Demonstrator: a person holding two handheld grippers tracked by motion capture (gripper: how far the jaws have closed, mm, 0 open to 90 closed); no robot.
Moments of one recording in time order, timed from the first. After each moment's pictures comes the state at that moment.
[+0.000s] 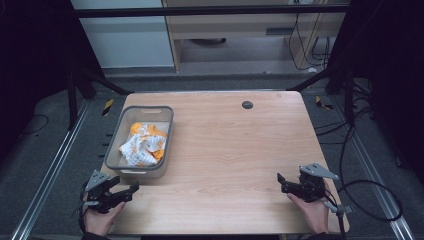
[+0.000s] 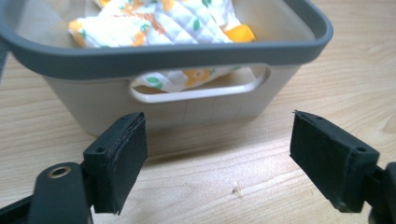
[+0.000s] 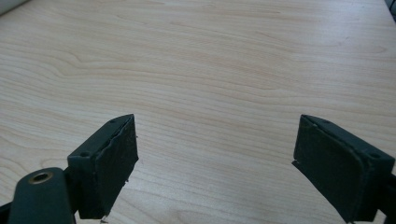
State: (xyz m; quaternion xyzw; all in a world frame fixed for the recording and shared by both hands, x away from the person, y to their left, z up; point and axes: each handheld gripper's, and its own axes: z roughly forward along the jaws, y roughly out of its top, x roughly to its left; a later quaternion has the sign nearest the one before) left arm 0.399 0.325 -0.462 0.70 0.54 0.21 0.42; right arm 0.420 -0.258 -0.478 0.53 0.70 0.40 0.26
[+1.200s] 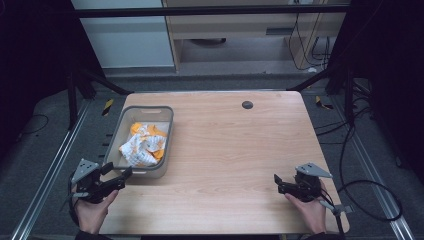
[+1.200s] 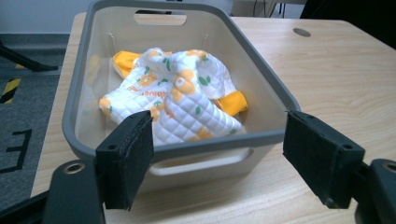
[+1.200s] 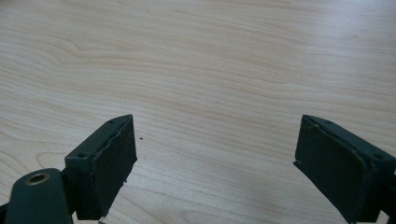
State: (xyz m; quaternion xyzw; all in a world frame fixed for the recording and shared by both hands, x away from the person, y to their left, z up) left arm 0.406 0.327 -0.413 0.67 0.53 0.25 0.46; right arm 0.425 -0.251 -0.484 0.53 0.71 0.39 0.26
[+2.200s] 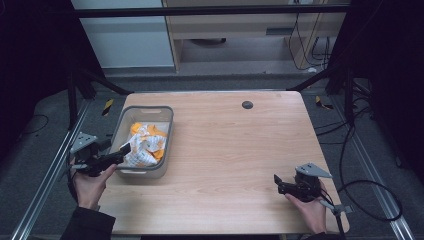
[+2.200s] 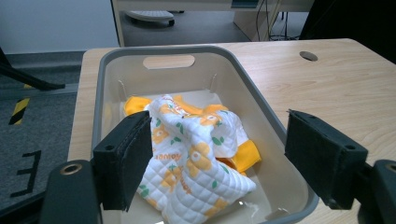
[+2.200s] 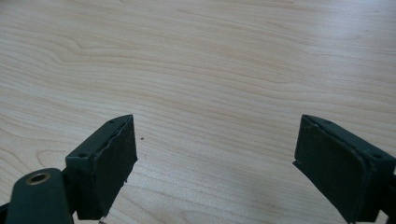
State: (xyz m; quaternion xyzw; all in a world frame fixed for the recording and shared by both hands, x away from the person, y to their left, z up) left arm 0.455 0.327 -0.371 0.68 0.52 0.27 0.45; right arm 0.426 -0.252 -0.485 0.52 0.71 0.39 0.26
